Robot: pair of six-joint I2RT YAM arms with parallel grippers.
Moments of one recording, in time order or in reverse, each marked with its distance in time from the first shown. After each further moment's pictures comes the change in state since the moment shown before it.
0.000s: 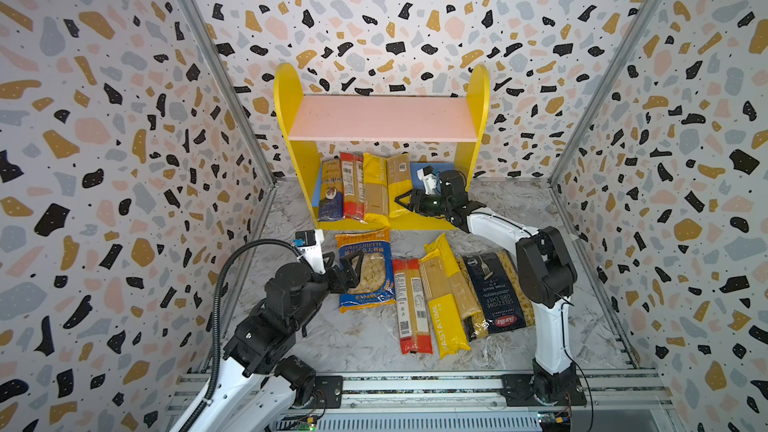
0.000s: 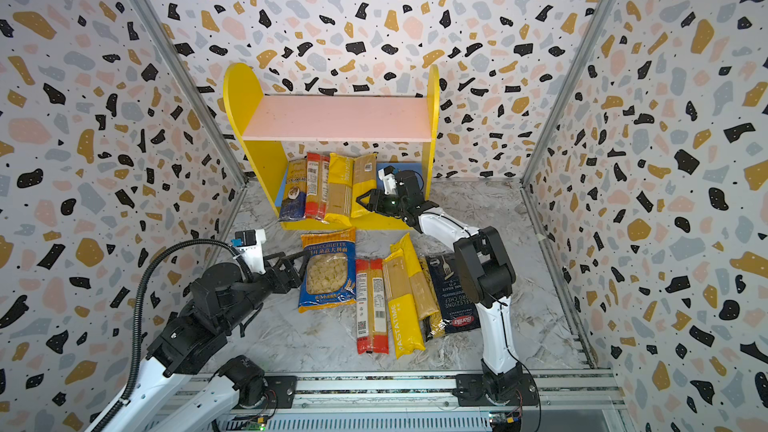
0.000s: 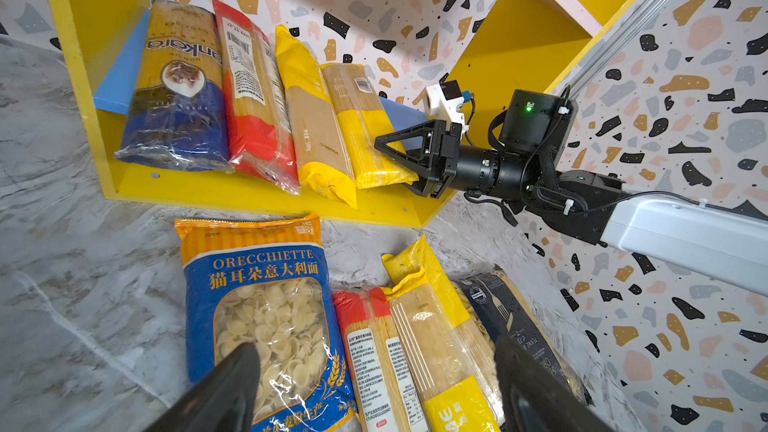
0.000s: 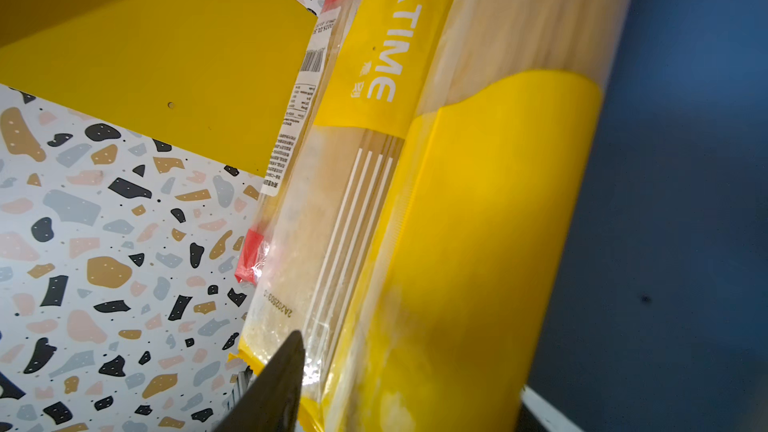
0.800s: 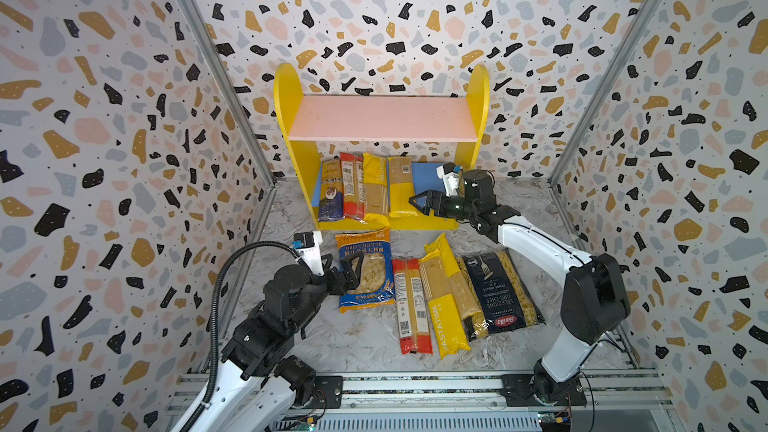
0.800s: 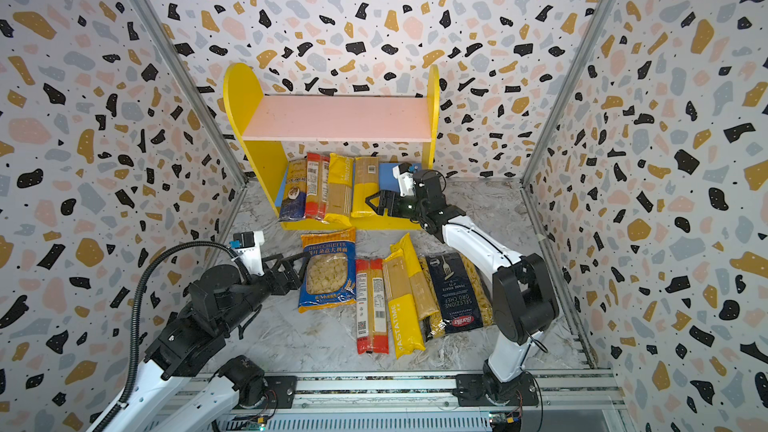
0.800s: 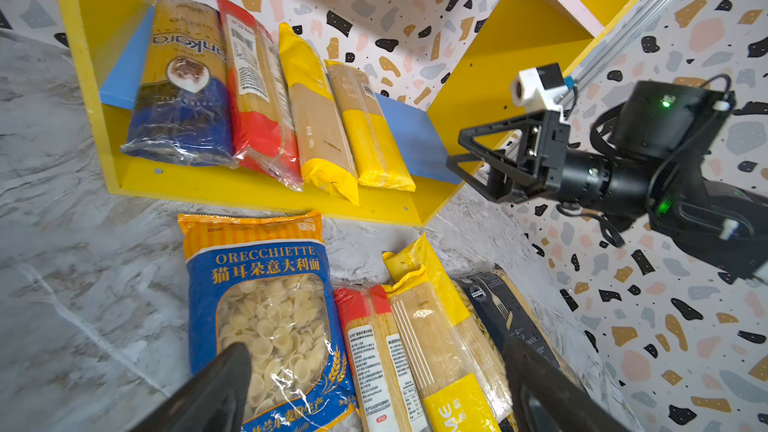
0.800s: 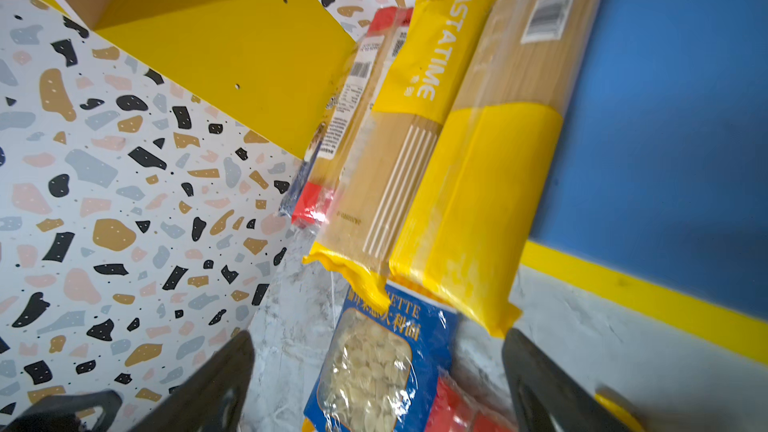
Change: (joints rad) left arm 0.000 -0.021 0.003 -0.037 -0.021 -0.011; right arm -0.007 -0.396 -0.284 -0.139 0.077 -0.138
